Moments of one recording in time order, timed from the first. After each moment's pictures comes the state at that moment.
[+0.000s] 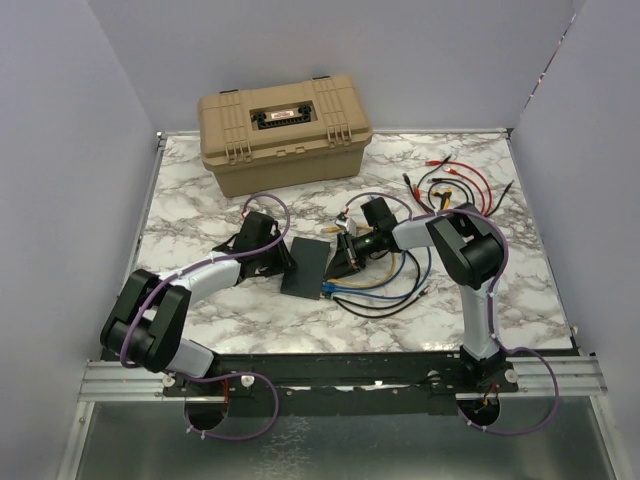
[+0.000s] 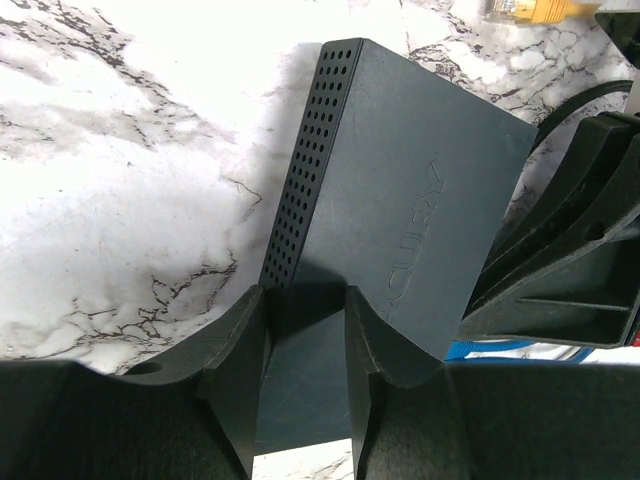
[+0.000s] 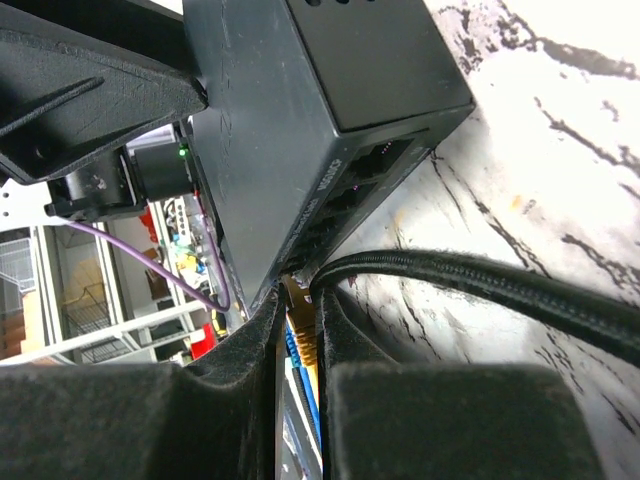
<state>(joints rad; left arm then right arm) -0.44 1.45 0.65 -0.10 0.12 -0.72 0.52 2.12 1.09 0.03 -1.05 0.51</state>
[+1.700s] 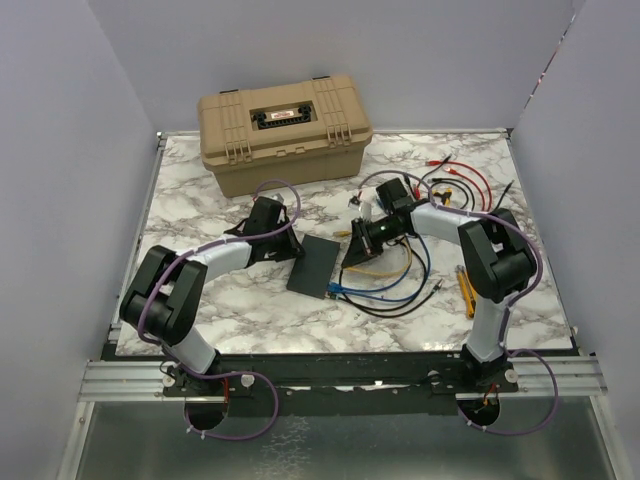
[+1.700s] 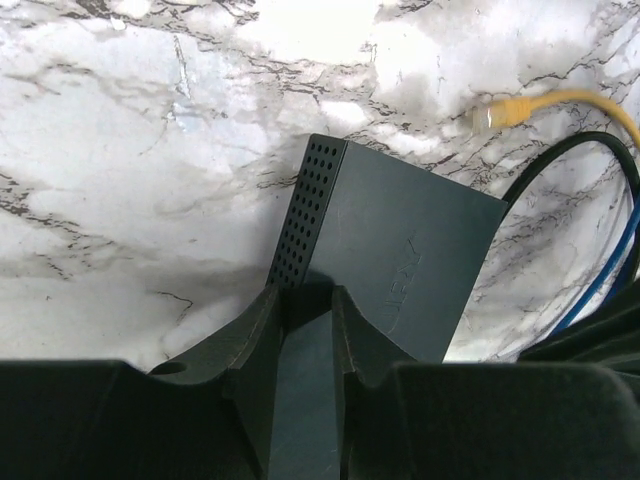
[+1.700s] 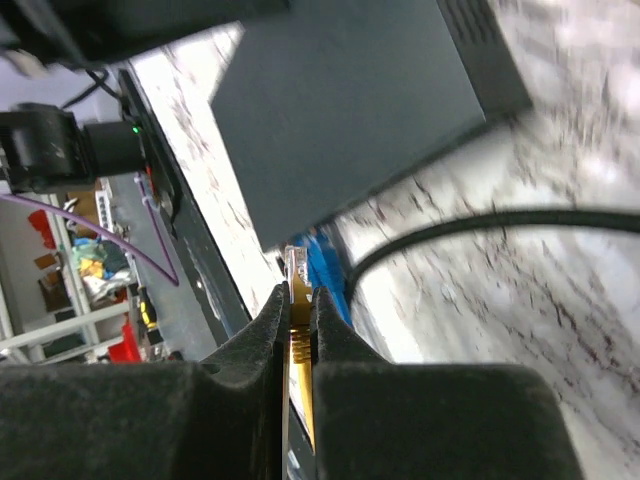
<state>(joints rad) -0.43 1.62 0.80 -0.06 0.17 -0.69 0.44 1.93 1.14 -0.37 -0.93 0.18</state>
